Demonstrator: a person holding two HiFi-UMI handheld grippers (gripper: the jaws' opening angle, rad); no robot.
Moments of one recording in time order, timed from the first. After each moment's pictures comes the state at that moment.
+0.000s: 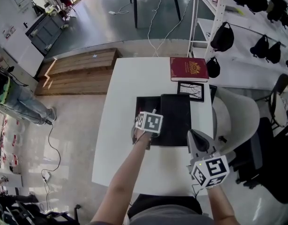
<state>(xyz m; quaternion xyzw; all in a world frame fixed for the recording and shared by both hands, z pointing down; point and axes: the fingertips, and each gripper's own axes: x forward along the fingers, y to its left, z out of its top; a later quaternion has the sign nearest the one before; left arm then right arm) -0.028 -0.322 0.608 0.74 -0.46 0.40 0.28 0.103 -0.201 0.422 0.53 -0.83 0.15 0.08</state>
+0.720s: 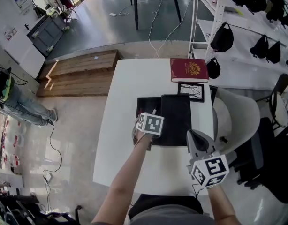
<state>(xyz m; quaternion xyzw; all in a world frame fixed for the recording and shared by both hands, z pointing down) -0.024 -0.319 0.594 0.75 -0.46 0.40 0.27 0.099 -0.200 0.419 0.53 -0.83 0.15 0.07</state>
